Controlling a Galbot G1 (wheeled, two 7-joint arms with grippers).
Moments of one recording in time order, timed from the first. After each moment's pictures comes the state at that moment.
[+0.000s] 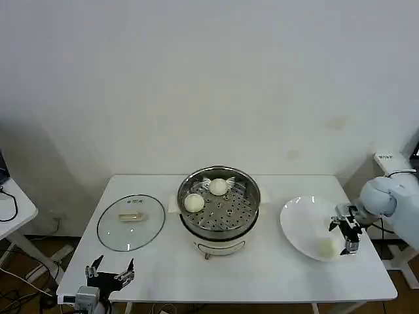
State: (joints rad) left arm 1.68 -1.43 -0.71 -2.18 0.05 0.48 0.09; right arm -0.08 0.48 -0.76 1.32 -0.15 -0.14 -1.20
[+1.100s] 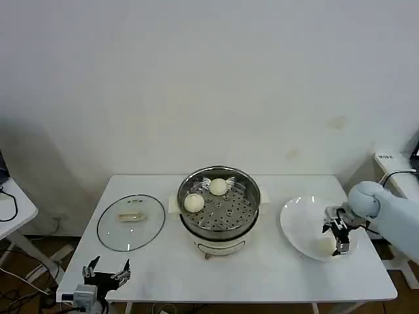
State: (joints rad) left arm 1.65 -1.43 -0.72 -2.13 0.05 0.48 0.09; right arm -0.10 0.56 -0.77 1.23 -0.17 -0.15 -1.18
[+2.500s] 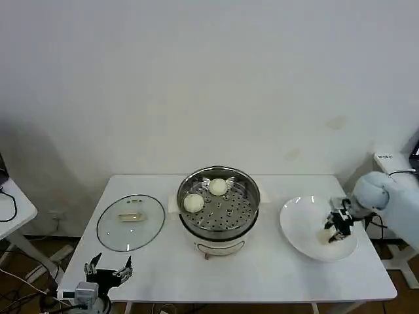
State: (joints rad) left arm 1.65 -1.44 -0.72 -2.16 0.05 0.49 0.10; right arm 0.05 0.53 -0.78 1.31 -0.06 -0.14 -1.21
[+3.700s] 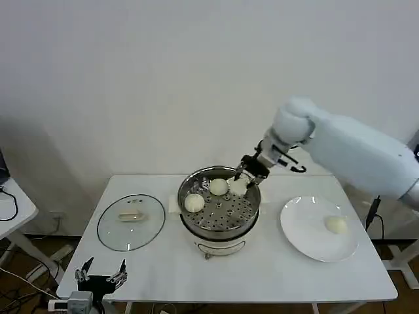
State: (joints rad) left arm 1.72 -1.50 -0.74 -2.25 0.10 0.49 0.08; right arm 0.41 0.96 -0.95 1.41 -0.12 0.42 -1.23
